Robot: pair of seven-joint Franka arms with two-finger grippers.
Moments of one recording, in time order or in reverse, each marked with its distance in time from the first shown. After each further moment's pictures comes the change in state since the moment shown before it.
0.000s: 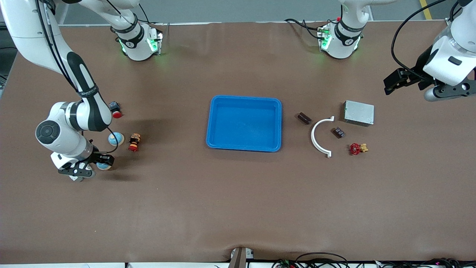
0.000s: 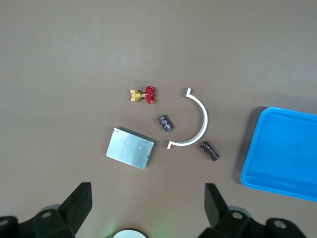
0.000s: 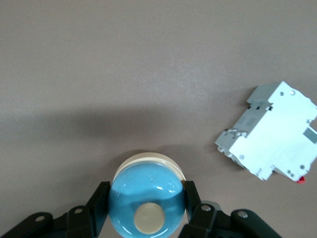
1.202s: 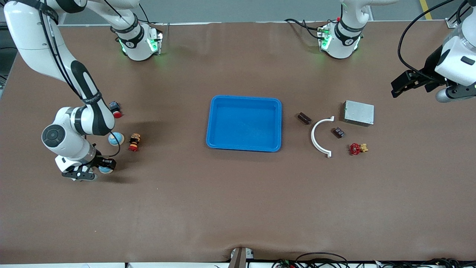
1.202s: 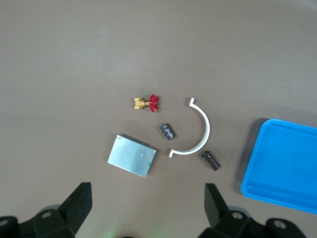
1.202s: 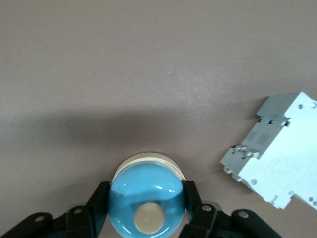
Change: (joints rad) left arm -0.038 0.000 0.069 -0.004 0.000 0.036 0.001; right arm -0.013 0.063 -0.001 0.025 0.000 0.064 0.000
